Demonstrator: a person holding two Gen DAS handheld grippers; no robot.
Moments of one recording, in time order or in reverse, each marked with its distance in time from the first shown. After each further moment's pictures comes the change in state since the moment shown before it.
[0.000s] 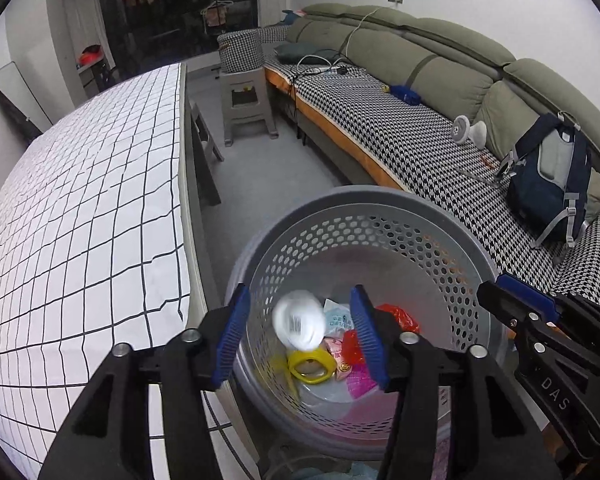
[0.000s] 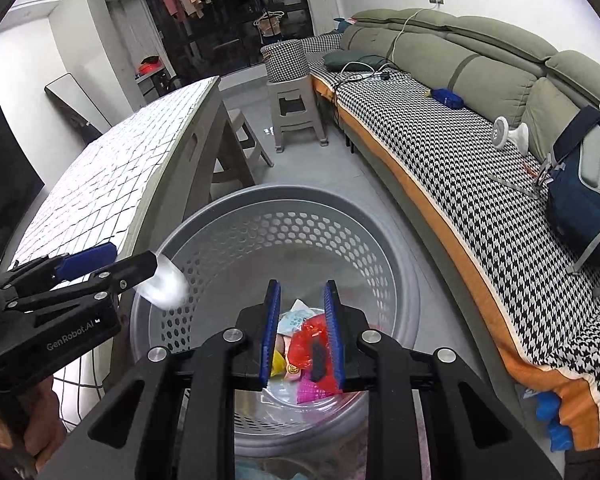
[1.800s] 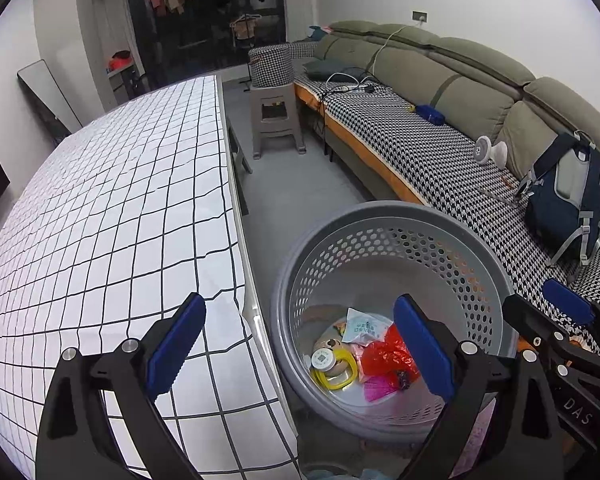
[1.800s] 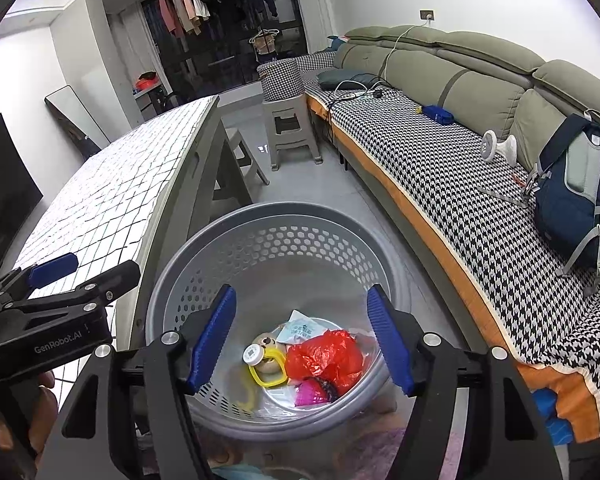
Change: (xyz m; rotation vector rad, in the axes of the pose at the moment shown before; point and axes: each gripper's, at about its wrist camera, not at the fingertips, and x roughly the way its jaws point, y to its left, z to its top) left arm -0.028 0.017 -0.009 -0.048 -0.057 0.086; right arm -0.028 0.004 -0.008 0.010 -0.069 -0.021
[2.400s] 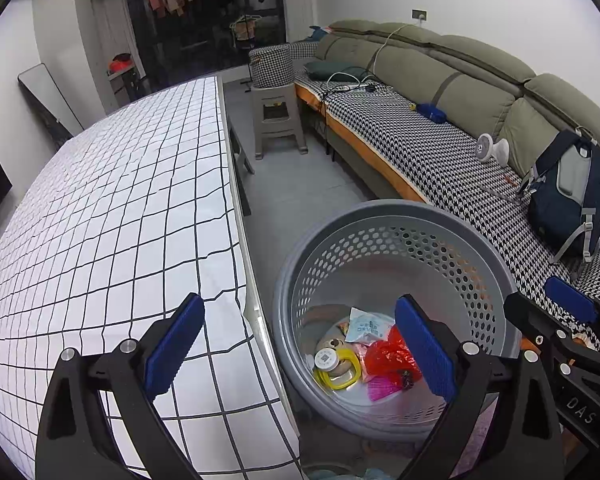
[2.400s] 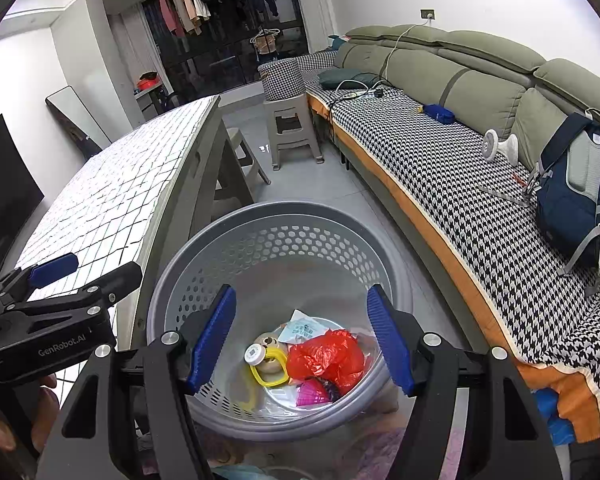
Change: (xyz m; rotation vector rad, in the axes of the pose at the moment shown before) left arm 0.001 -0.003 0.000 0.010 -0.001 0.011; right arm 0.001 0.002 0.000 0.001 0.001 0.005
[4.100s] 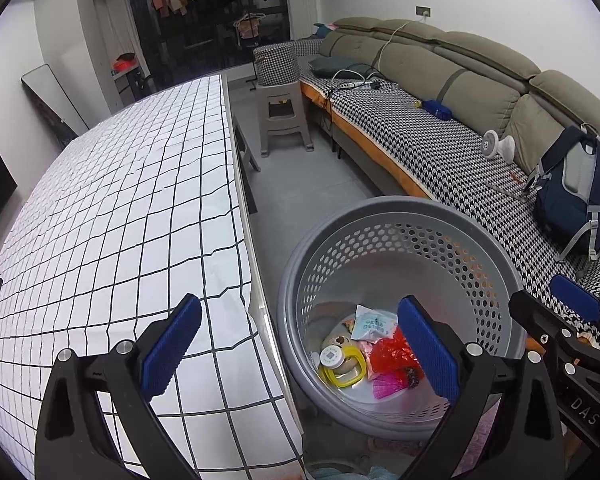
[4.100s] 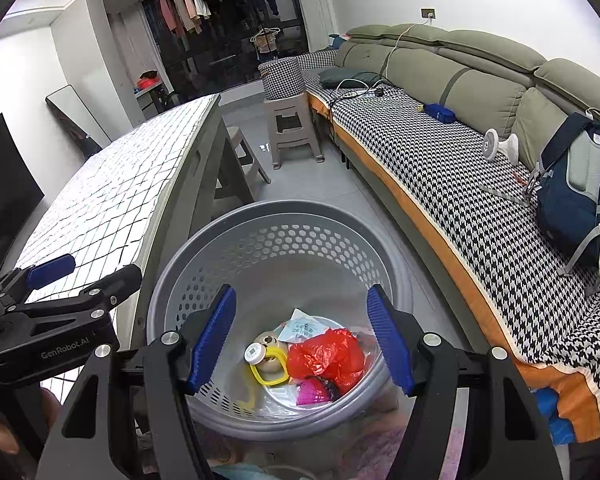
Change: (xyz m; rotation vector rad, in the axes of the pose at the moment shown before) left arm -0.001 -0.002 -0.001 0.002 0.009 0.028; right arm 0.003 0.000 -0.001 0.001 0.000 0.000
